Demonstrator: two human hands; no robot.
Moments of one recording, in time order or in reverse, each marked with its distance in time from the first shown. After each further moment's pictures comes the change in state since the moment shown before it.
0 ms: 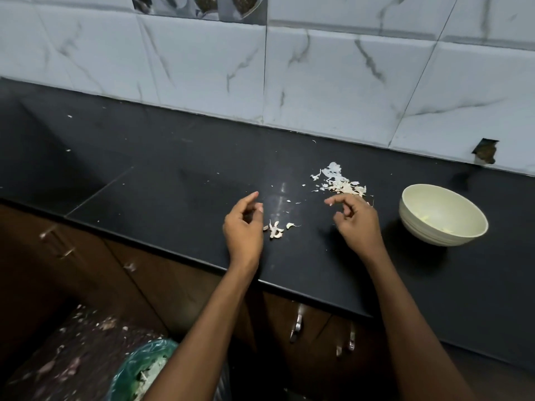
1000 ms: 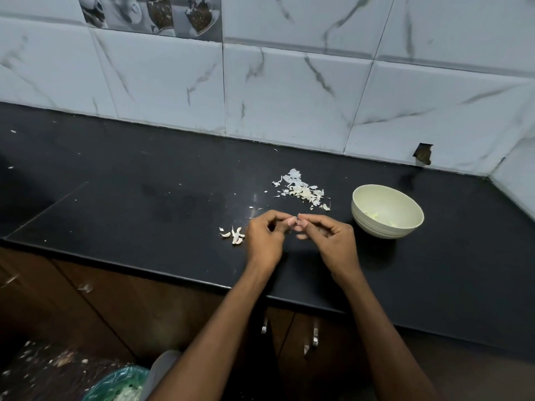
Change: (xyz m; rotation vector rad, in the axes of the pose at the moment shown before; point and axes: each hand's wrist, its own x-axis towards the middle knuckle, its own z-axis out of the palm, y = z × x) left_hand -0.051 0.022 0.076 -0.008 -0.418 0.013; right_hand -0.051 -0.022 -0.027 0.583 0.047 0.172
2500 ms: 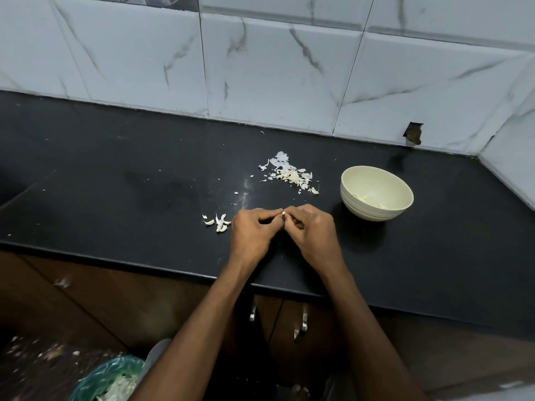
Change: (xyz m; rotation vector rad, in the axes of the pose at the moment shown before) left_hand -0.004 -0.012 0.001 0.135 -0.037 -0.004; right_hand -0.003 0.011 -0.002 -0.764 -0.034 -0.317
